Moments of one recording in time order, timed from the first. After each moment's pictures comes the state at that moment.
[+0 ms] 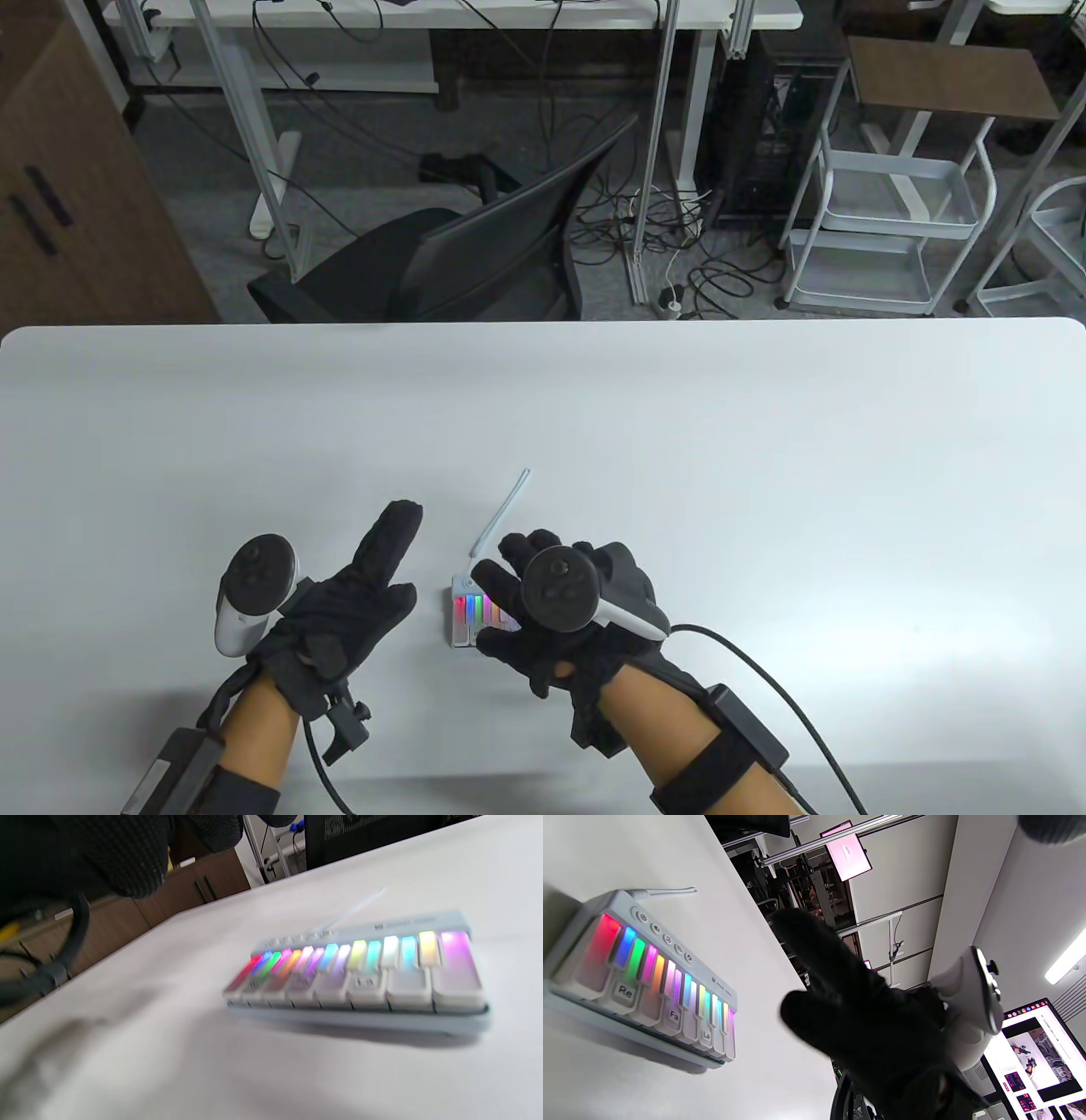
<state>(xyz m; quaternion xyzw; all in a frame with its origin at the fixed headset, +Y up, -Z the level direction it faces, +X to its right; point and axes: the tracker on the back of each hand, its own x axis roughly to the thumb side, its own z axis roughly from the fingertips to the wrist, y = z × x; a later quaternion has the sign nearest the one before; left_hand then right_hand) -0.238 -0.687 -0.291 -0.13 -0.29 0.57 0.76 0.006 -0.680 -0.283 0.26 0.16 0.93 0.19</state>
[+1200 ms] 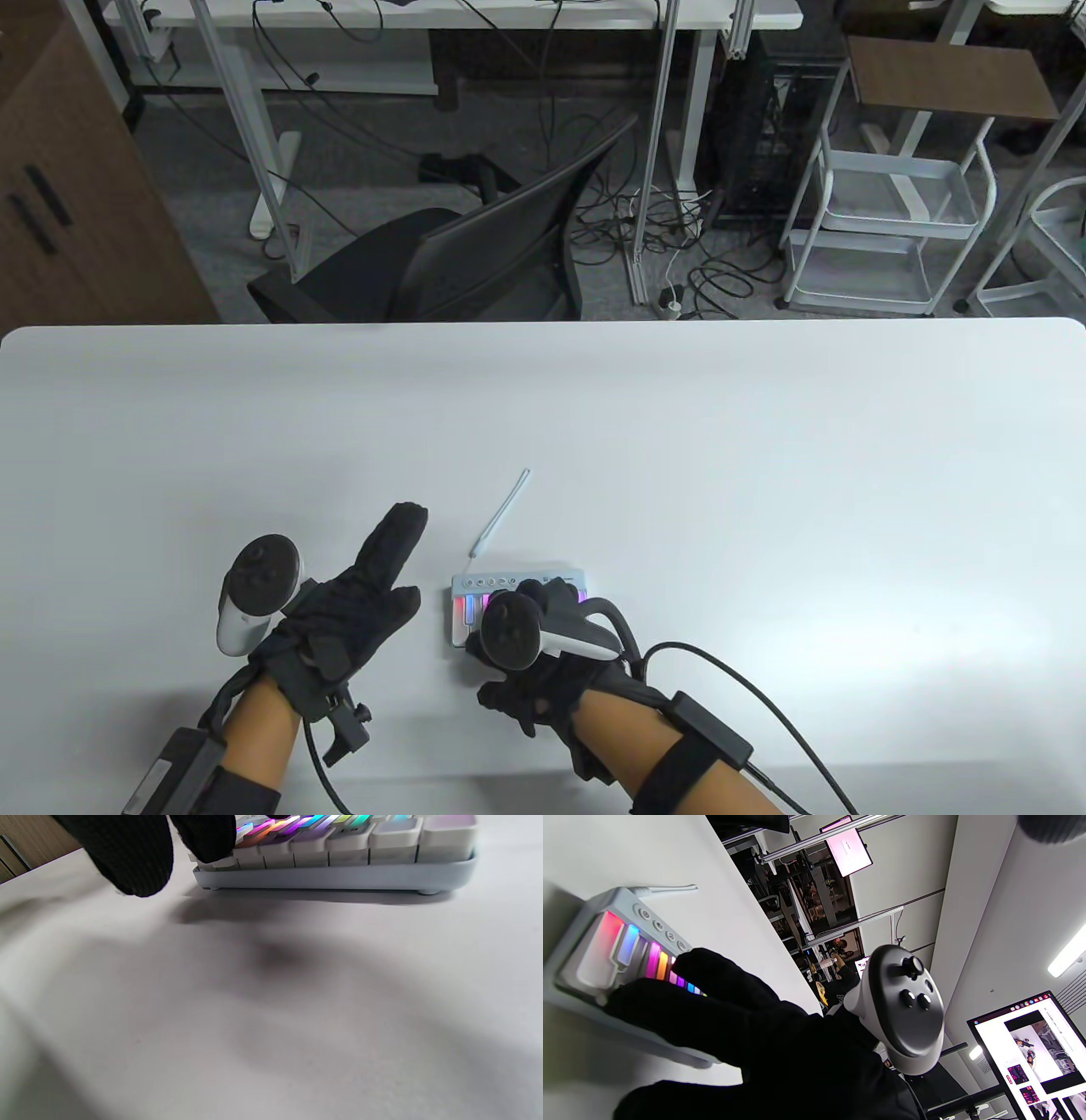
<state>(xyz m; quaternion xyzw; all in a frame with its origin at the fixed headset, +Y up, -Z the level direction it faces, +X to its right) -0.236 -0.688 -0.291 -0.13 -0.30 0.56 0.76 -0.016 -0.734 -0.275 0.27 0.25 0.93 0.09</state>
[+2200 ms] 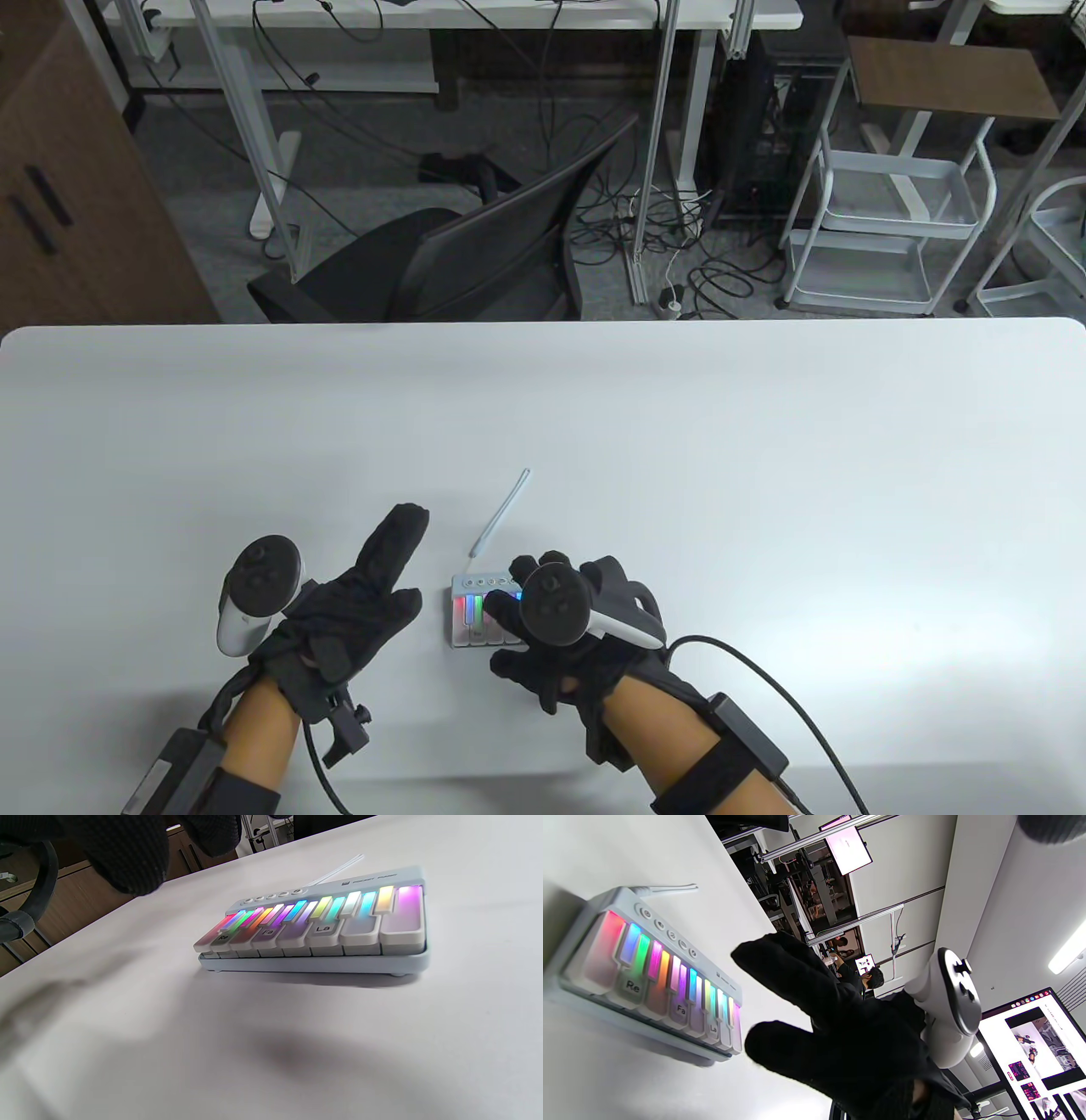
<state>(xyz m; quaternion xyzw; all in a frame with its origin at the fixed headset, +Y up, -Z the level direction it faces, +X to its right) -0.235 -0.688 -0.291 -0.14 -0.30 0.56 0.76 0.017 -0.696 -0.282 0.25 0.19 0.93 0.17</state>
